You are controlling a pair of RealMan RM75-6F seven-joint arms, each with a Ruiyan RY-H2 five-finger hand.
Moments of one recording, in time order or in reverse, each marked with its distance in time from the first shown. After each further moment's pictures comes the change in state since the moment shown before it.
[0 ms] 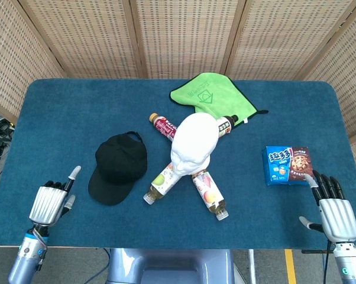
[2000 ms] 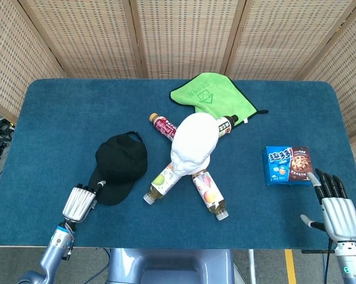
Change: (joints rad) left arm -0.084 -0.440 0.056 0.747 0.031 -0.002 -0.238; right arm -0.001 -0.009 0.009 0.018 0.005 0.008 0.028
